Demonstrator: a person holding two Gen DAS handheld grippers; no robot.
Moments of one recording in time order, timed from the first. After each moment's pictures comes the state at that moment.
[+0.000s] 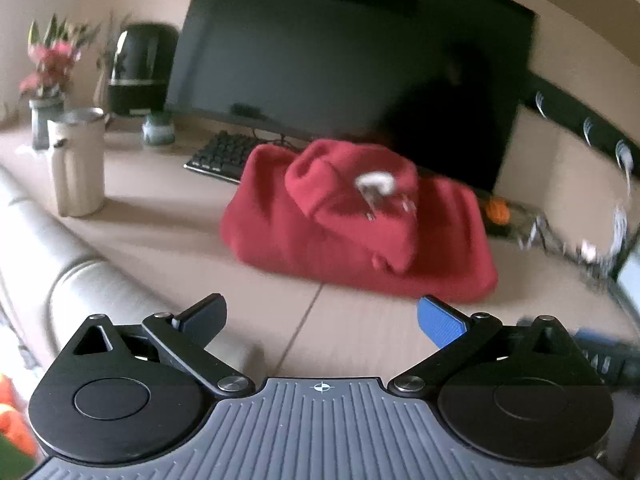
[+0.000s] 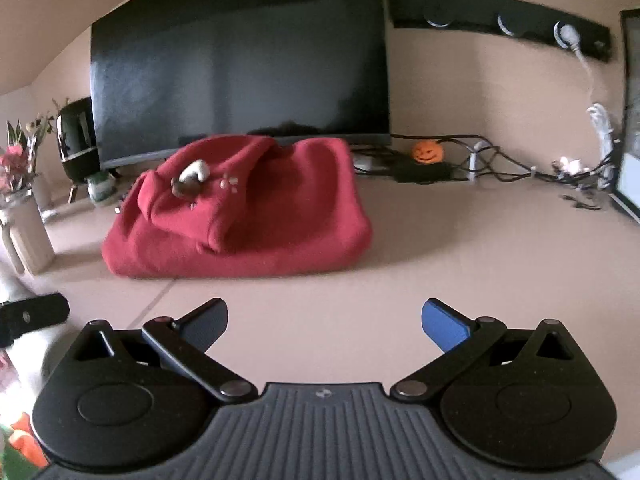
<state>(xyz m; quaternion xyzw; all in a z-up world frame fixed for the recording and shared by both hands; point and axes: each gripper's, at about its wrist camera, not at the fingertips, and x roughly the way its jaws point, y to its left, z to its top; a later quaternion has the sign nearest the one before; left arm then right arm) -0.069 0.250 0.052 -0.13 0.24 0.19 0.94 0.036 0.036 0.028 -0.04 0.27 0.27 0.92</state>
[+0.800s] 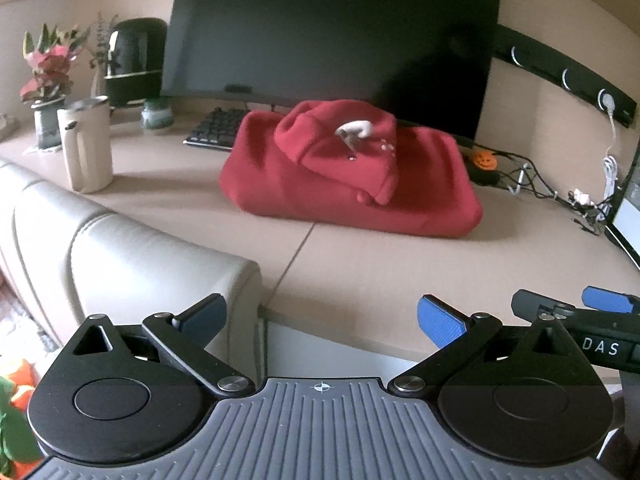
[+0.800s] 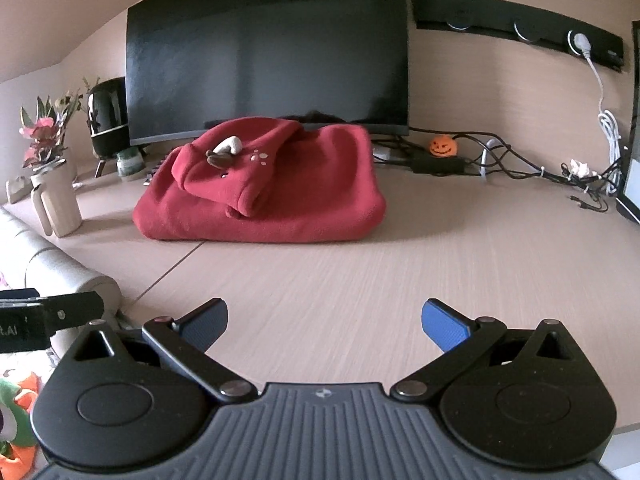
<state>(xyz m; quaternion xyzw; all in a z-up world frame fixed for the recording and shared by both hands) -0.101 0.220 0.041 -0.12 0.28 0.18 0.94 0.013 0.017 0.023 -0.05 0.27 0.30 0.91</state>
